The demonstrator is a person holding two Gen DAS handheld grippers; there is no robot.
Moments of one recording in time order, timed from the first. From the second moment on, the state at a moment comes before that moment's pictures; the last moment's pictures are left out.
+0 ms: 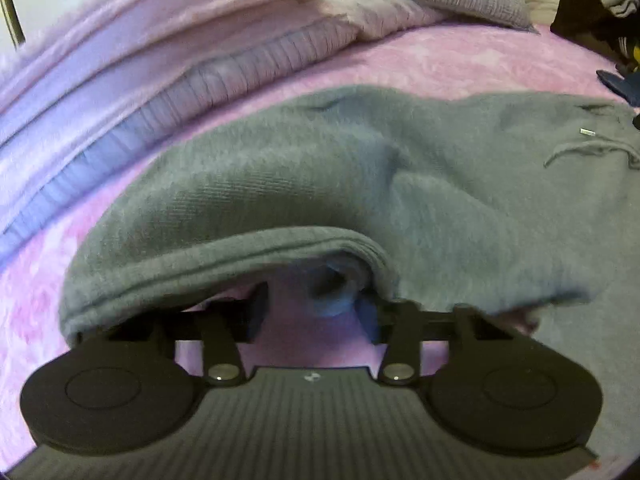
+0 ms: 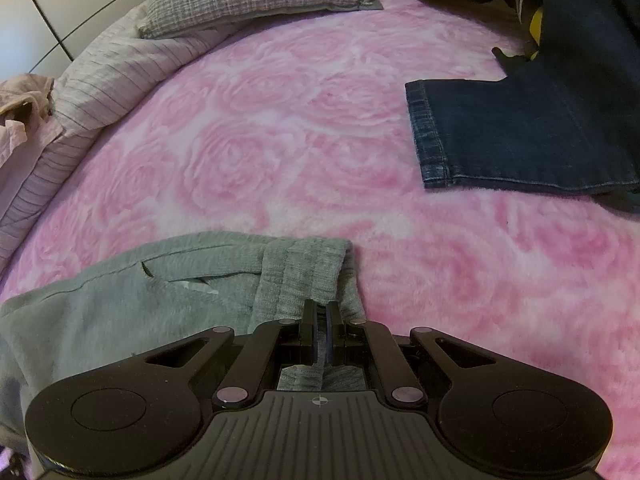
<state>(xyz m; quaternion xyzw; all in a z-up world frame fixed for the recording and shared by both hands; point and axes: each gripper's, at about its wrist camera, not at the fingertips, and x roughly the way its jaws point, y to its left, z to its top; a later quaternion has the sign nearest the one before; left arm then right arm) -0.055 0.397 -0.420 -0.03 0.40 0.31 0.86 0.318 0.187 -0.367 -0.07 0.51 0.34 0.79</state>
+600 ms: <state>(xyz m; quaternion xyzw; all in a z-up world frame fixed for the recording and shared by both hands) -0.199 0.431 -0.293 0.29 0.44 0.52 0.67 0.320 0.187 -0.365 -0.07 0.51 0.34 0.79</state>
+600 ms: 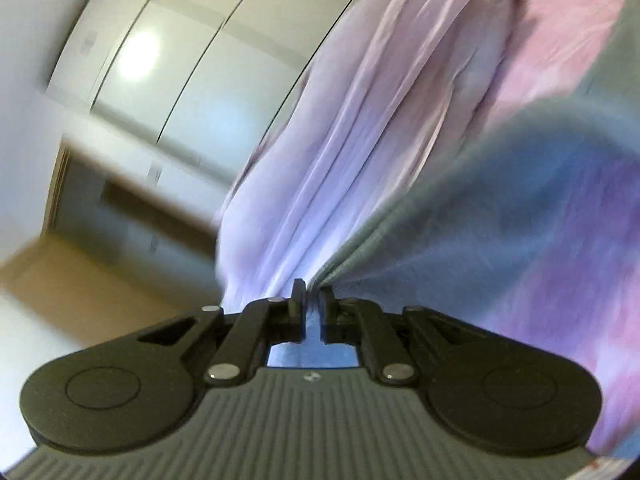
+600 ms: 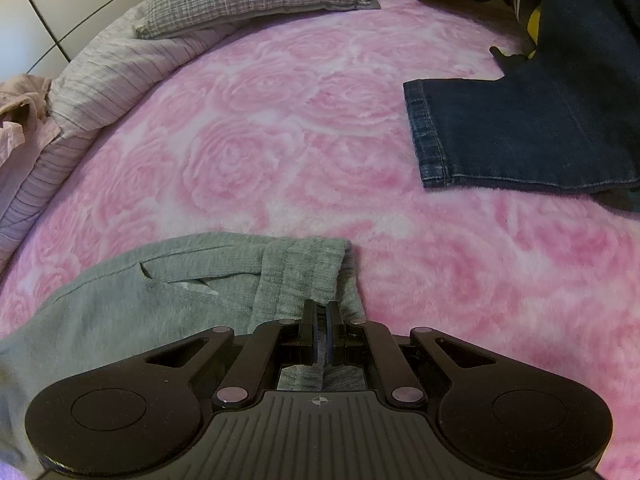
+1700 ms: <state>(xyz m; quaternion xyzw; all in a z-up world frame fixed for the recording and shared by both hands) -0.252 0.686 -0.310 -0.08 0.31 0.60 0.73 0.327 0.252 -0.302 -0.07 0.42 0.40 0.82</state>
